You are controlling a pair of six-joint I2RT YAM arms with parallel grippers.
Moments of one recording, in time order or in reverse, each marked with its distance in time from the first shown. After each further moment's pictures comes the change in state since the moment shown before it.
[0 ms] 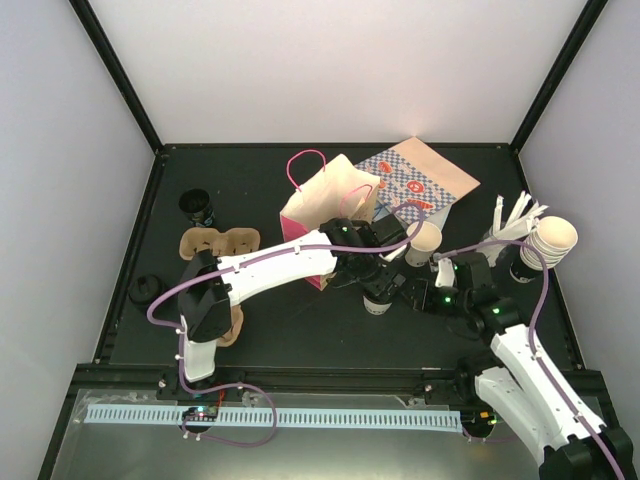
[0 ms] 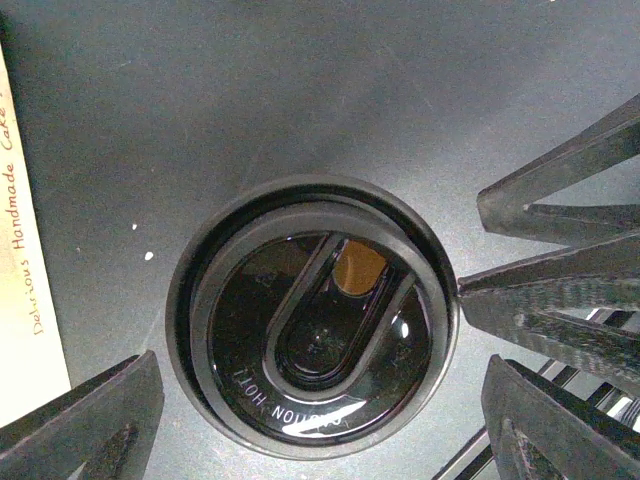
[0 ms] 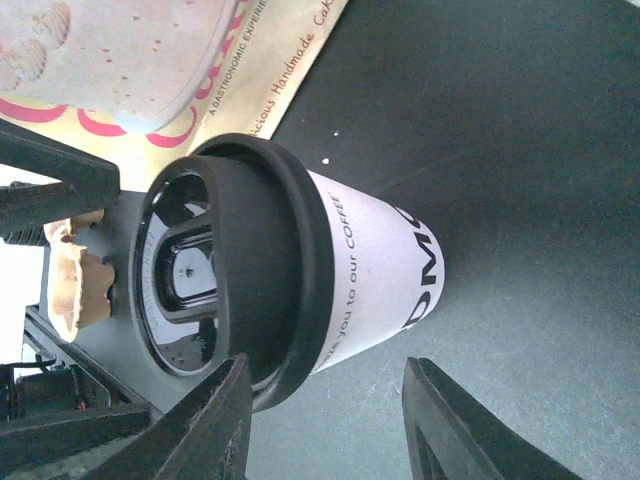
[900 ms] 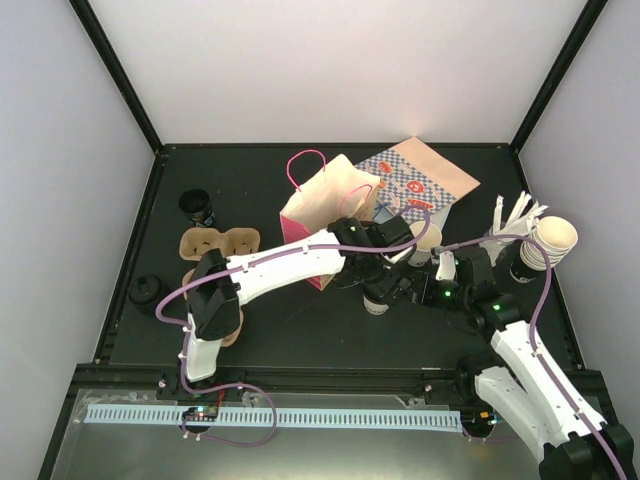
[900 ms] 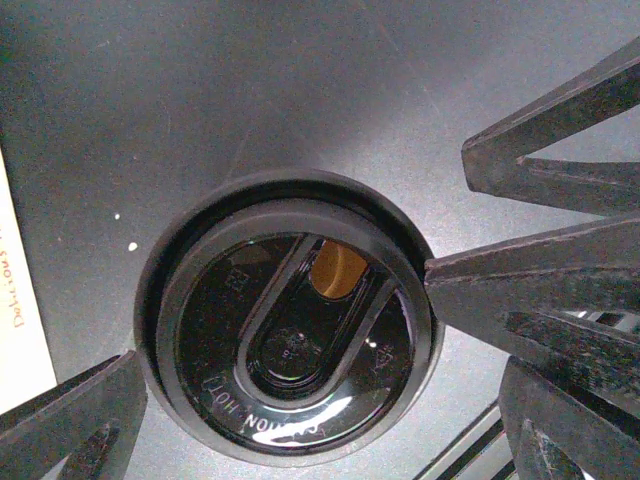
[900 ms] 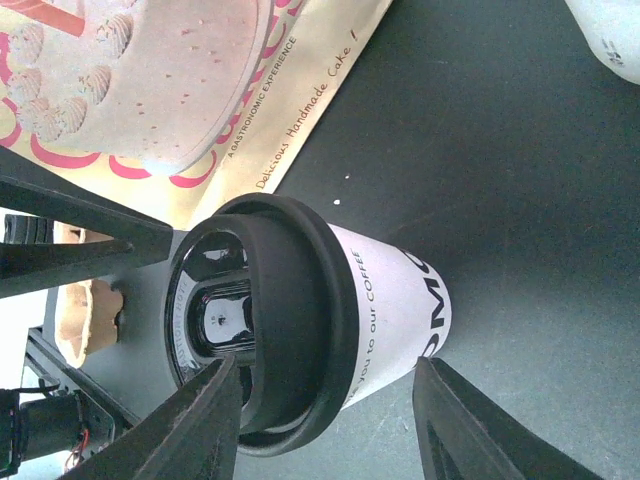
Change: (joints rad) left arm -0.012 0.058 0.070 -0.056 0.006 -0.013; right arm 0.000 0.019 0.023 0.047 0.027 0.016
